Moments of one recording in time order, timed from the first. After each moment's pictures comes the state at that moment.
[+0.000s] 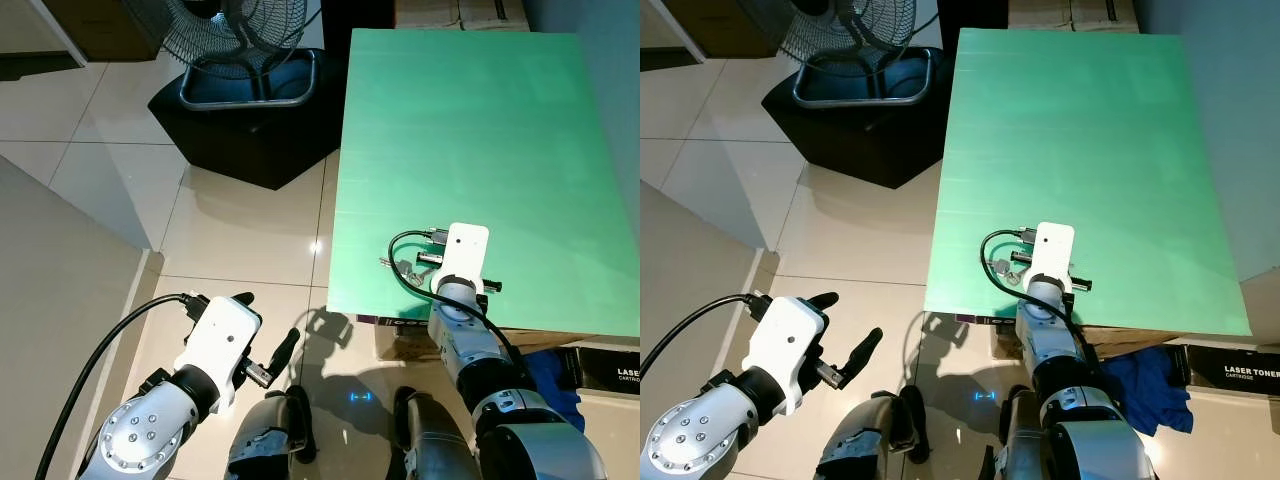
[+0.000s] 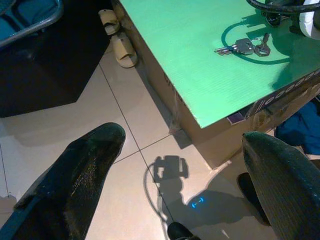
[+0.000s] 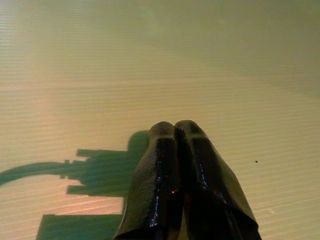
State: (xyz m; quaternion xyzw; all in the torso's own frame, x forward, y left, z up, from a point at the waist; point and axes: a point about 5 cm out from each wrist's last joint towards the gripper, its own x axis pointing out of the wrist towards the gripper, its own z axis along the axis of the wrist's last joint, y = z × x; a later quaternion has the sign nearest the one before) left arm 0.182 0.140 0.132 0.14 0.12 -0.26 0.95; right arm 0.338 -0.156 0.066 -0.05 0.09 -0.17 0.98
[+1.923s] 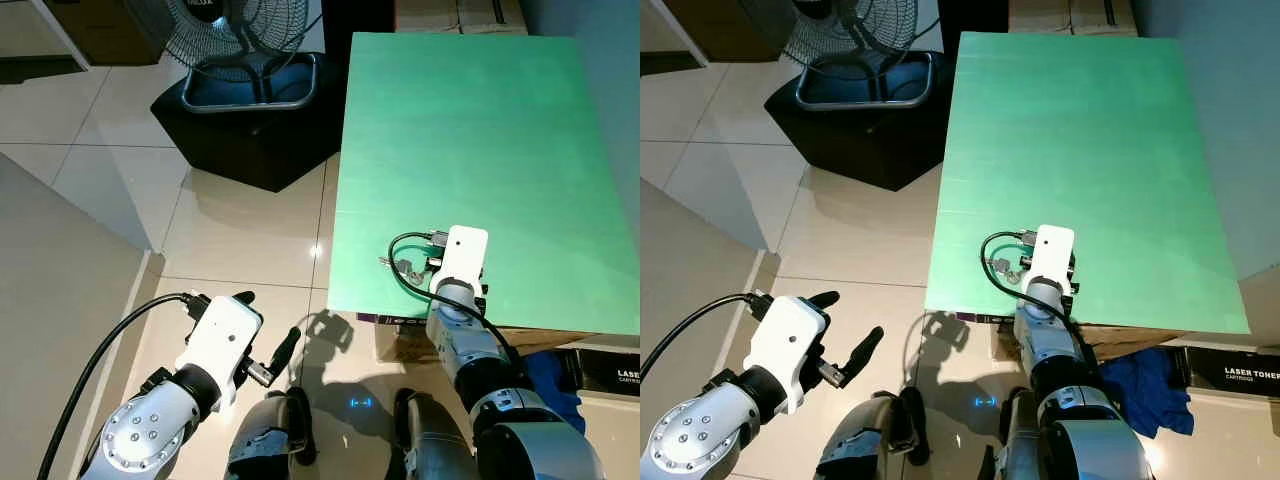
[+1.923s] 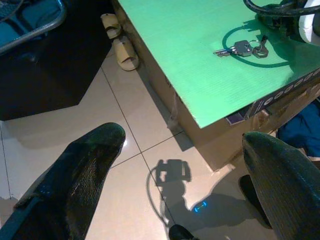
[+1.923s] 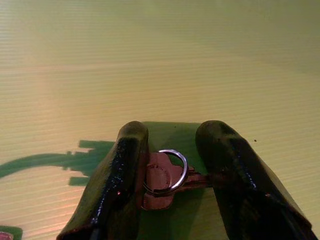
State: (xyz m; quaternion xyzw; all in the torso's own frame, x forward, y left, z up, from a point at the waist) left arm 0.183 0.139 0.131 0.14 0.12 -0.25 0.95; right arm 0.337 -0.154 0.060 -0.03 0.12 -0.18 0.98
